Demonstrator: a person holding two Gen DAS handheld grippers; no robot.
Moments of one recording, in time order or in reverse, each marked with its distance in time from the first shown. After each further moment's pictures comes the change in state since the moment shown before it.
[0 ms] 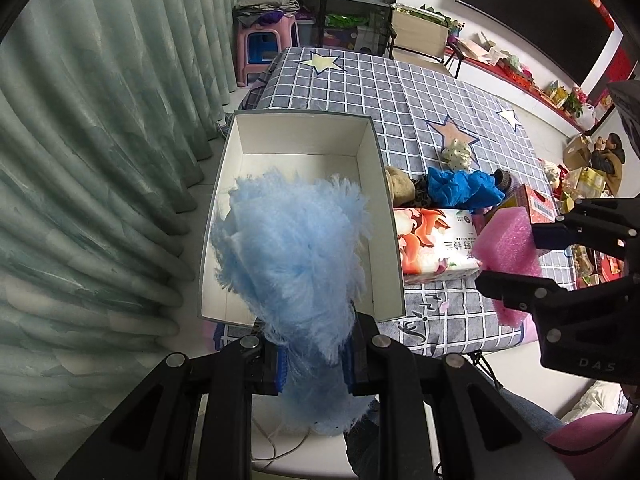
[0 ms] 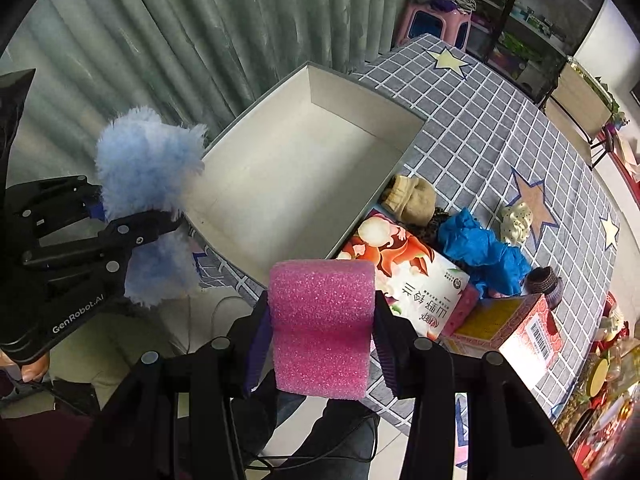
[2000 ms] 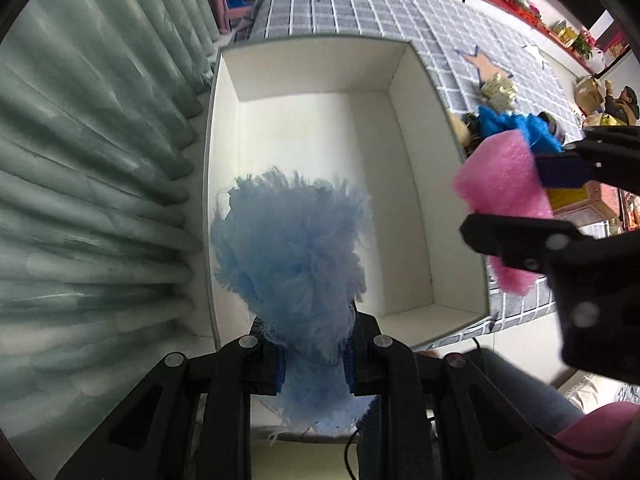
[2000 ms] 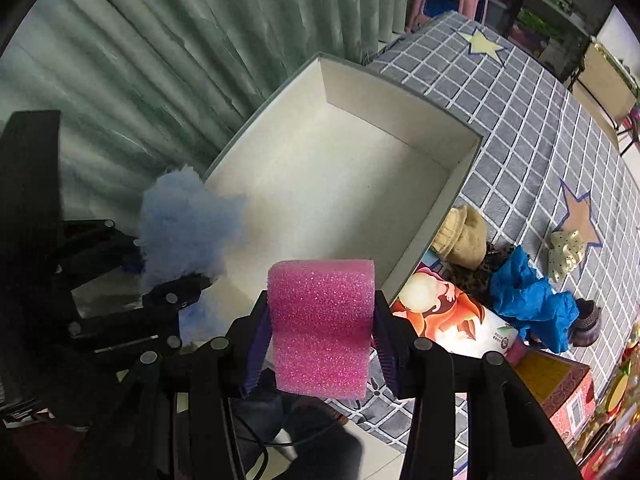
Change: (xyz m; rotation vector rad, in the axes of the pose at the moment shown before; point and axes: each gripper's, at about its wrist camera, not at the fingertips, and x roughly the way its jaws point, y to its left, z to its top) left arm 0.093 0.035 0.030 0.105 0.261 0.029; right arm 0.074 0.004 0.073 0.051 0.086 0.087
